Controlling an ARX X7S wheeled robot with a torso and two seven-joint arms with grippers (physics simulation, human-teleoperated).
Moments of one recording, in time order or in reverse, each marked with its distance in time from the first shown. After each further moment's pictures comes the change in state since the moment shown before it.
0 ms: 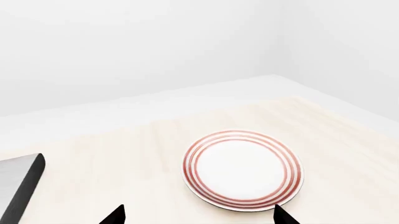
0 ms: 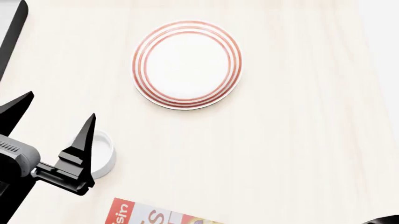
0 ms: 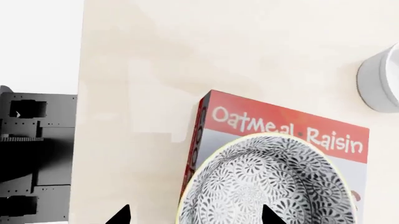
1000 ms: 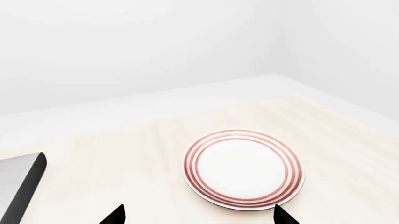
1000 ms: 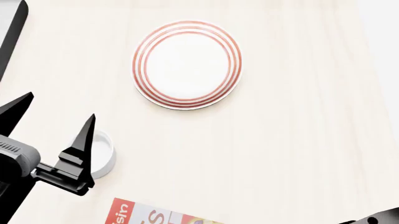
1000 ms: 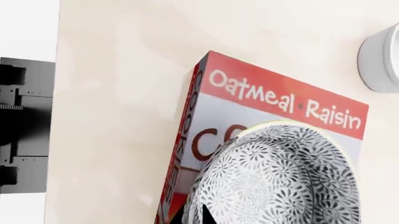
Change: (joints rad) left arm 0.000 -0.007 0.007 -0.001 -0.007 0.003 -0.011; right arm 0.059 0.015 -0.109 -0.008 -0.010 0.008 0.027
